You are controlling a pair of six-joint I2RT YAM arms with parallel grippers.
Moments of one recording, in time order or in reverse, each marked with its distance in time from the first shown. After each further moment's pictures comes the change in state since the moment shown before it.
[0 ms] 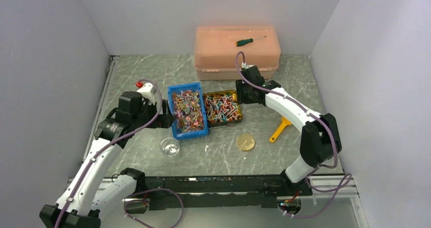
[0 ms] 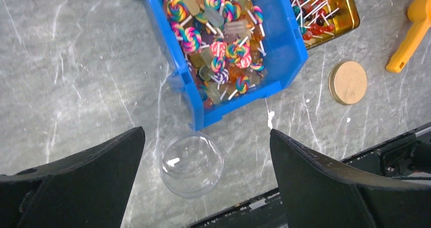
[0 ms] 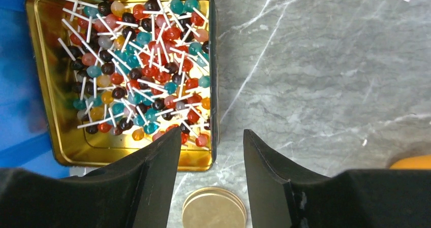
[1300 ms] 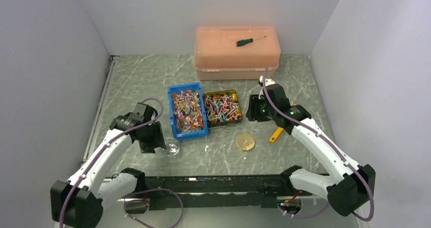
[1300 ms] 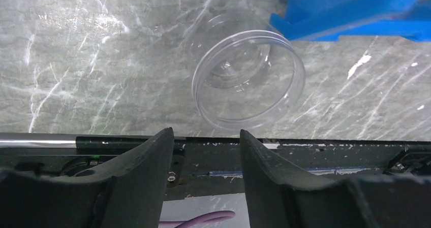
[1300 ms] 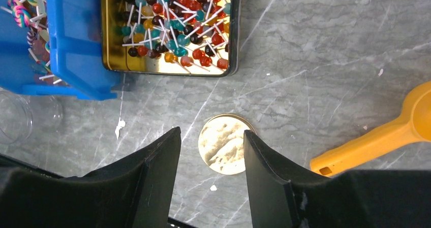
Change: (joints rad) left arm 0.000 0.114 -0.140 -0.339 -0.075 -0.327; right arm 0.002 -0.518 -0.281 -0.094 -0.114 0.057
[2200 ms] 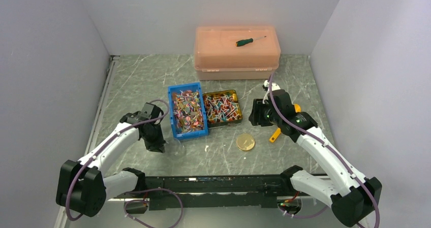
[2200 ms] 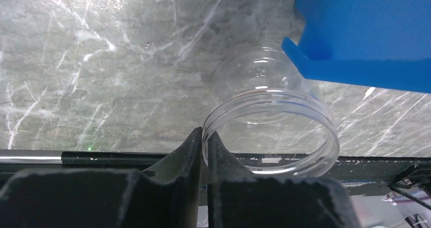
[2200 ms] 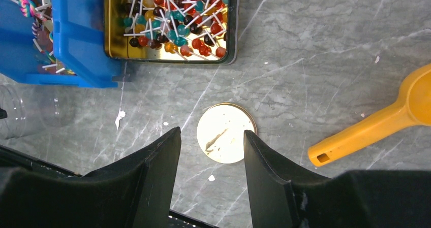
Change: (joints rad) left arm -0.020 0.164 -0.053 0.120 -0.006 -0.040; right arm 0.000 -0.124 -0.066 -0.024 0.000 0.003
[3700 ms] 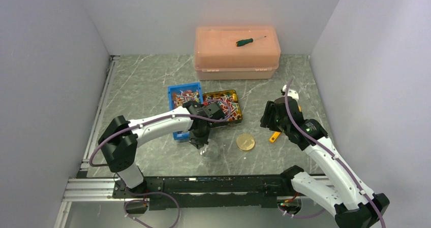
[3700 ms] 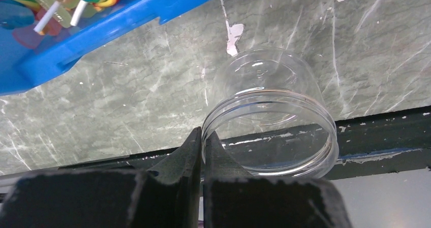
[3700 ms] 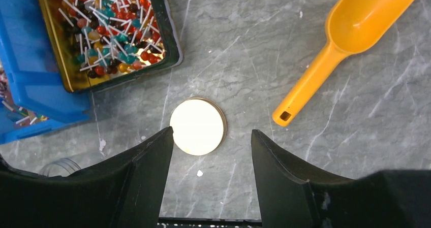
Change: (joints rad) left arm -0.654 0.537 0.570 -0.122 -0.176 -0.077; right arm 0.000 -0.130 -0.004 -0.173 0.254 0.222
